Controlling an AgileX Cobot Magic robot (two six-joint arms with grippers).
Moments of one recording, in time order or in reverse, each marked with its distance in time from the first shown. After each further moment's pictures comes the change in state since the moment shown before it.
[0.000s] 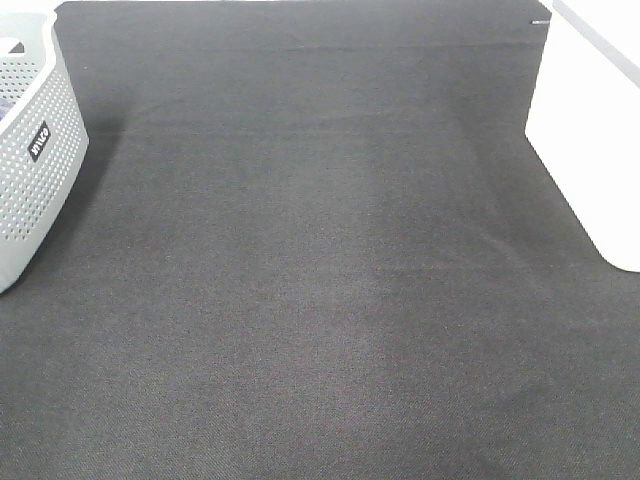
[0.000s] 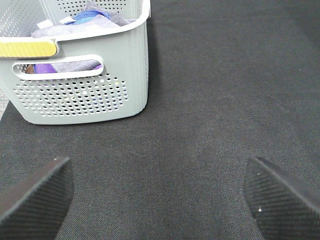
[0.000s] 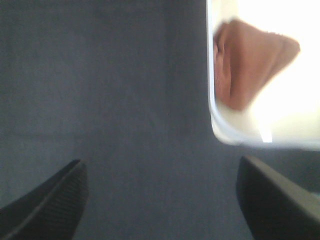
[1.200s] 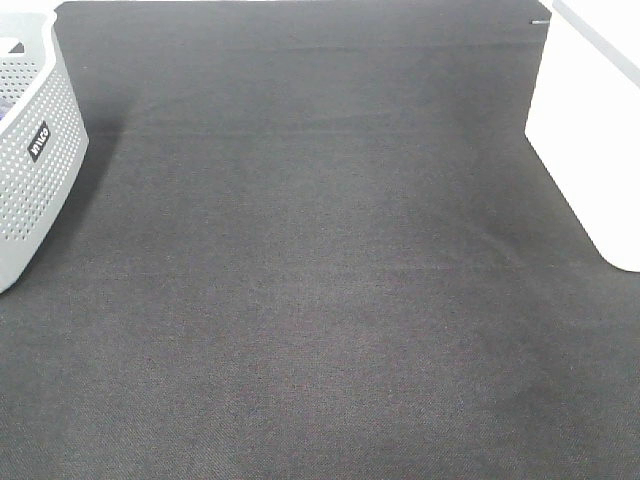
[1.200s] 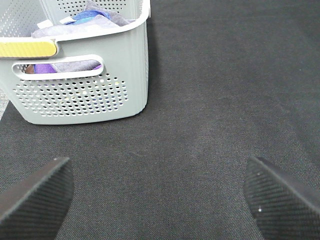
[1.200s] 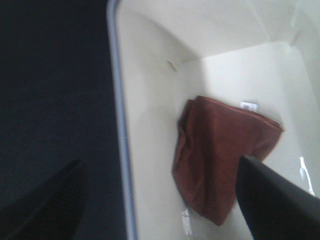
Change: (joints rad) left arm 0.000 0.000 0.000 0.000 0.000 0.000; right arm -0.251 0.664 -0.632 0.208 -0.002 -0.084
